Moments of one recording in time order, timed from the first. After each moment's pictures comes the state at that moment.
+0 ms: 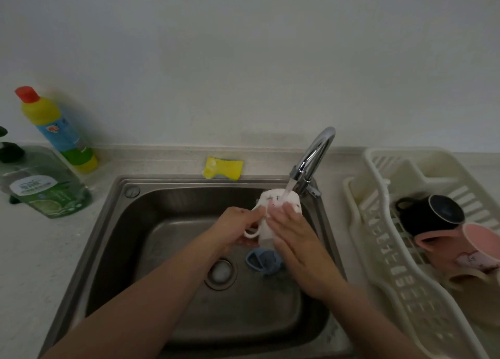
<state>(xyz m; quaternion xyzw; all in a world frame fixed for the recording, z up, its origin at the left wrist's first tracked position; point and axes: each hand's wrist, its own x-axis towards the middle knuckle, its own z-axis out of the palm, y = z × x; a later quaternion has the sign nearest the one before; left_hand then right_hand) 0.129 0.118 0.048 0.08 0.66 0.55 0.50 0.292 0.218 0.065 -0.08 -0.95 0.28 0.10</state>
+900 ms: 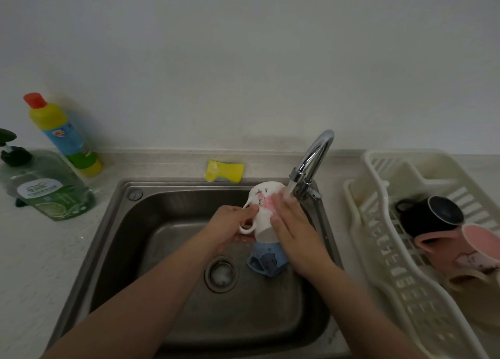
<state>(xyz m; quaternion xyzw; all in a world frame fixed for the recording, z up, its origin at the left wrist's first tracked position) 0.122 0.108 0.056 0.05 0.65 0.59 0.47 0.261 0.212 0.083 -0.21 -0.91 0.36 0.08</state>
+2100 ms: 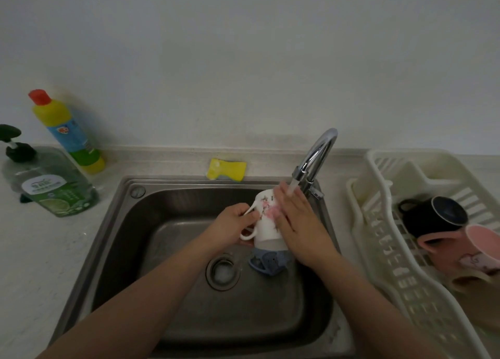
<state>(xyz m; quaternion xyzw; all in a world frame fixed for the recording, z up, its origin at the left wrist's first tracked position) 0.129 0.100 0.059 0.17 0.69 0.55 0.44 0.256 0.225 0.087 -0.19 -0.94 0.27 0.06</state>
